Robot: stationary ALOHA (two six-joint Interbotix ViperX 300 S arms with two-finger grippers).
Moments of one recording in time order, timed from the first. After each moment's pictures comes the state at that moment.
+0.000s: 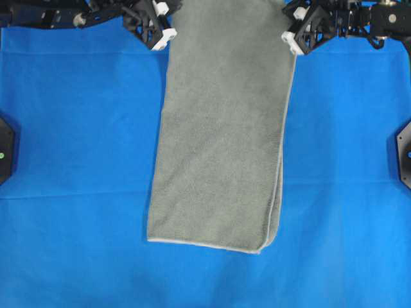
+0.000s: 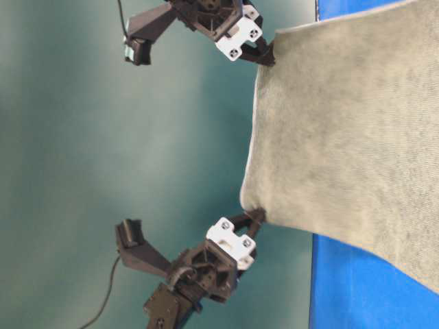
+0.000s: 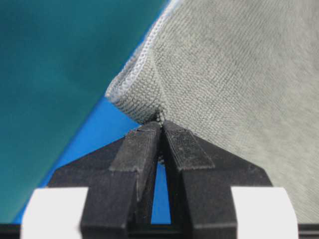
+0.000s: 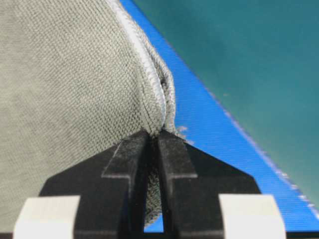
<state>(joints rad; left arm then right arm) 0.57 0.09 0.59 -0.03 -0.11 0.15 -0.62 -0.11 0.77 -0.95 0.14 0.92</state>
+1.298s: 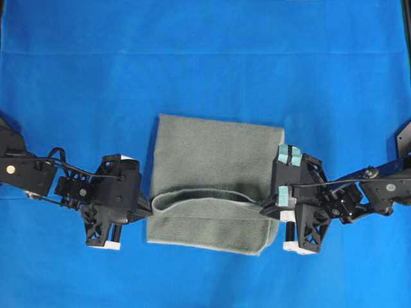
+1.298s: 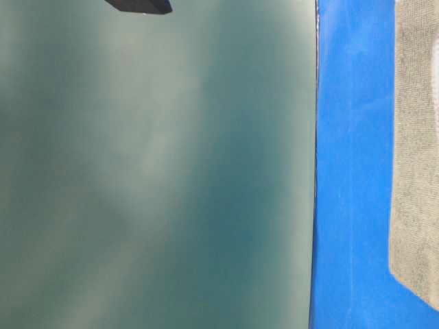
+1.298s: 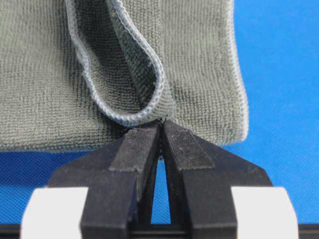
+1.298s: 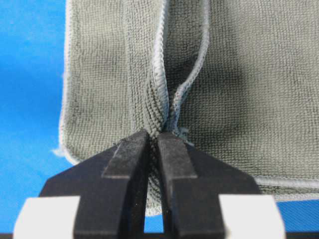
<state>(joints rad) -0.30 -0.01 0.89 -0.04 -0.10 -0.15 0.33 -0.10 0.79 -0.43 0.27 0.93</state>
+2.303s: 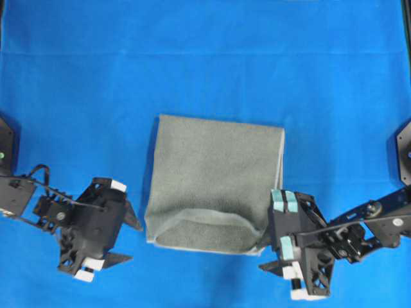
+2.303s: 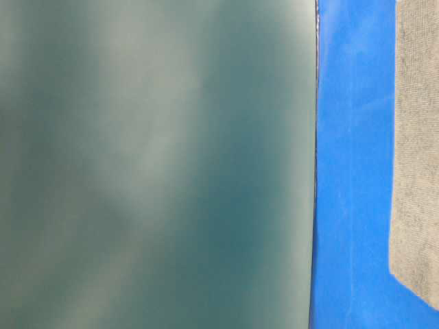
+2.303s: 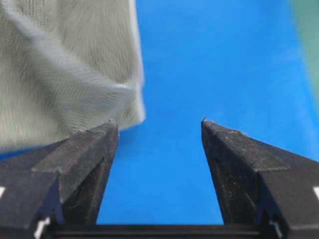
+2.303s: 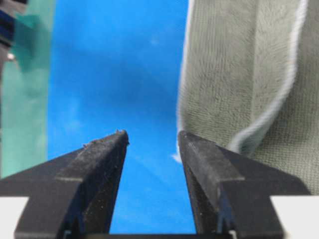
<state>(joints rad) -0.44 -0.16 0.87 -0.04 -0.01 -0.14 0.48 -0.08 0.69 -0.43 0.24 0.92</state>
